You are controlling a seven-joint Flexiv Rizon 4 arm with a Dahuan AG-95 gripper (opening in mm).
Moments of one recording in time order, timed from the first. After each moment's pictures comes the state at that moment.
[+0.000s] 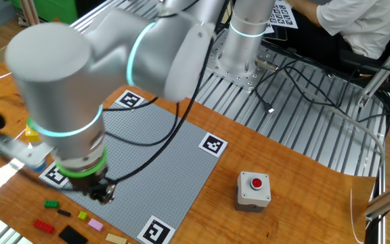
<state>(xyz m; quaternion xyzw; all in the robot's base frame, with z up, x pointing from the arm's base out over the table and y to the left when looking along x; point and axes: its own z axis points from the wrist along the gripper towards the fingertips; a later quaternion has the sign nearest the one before) 0.740 -0.058 0.062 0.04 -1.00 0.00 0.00</state>
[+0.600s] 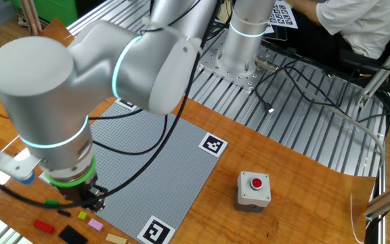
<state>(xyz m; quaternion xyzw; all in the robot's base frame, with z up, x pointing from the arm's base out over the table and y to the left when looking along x) 0.764 -0.068 0.044 0.07 -1.00 0.00 -0.01</state>
